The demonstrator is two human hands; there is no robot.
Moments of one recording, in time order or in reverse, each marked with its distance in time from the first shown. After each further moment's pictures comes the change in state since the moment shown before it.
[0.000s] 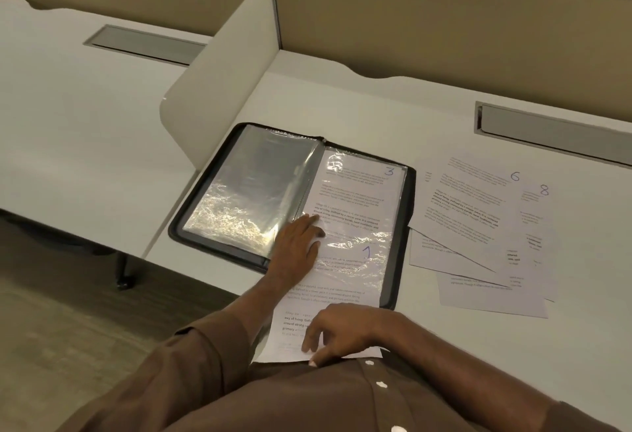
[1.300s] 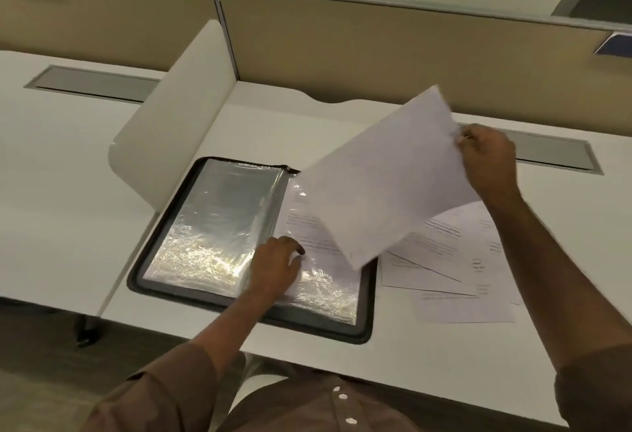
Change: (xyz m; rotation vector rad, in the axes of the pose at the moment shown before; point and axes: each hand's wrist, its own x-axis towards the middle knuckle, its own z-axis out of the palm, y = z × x) left_hand 0.053 0.017 -0.014 0.065 -0.103 -0.092; right_hand -0.195 0.136 -0.209 0.060 1.699 0.440
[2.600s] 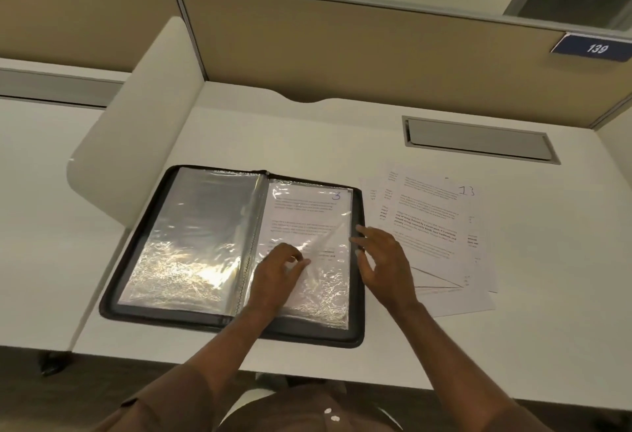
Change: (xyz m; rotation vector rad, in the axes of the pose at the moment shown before) left_hand 0.000 0.034 -0.009 -0.479 0.018 -0.054; right_hand -0.181 0.016 0.124 -0.070 -0.147 -0.256
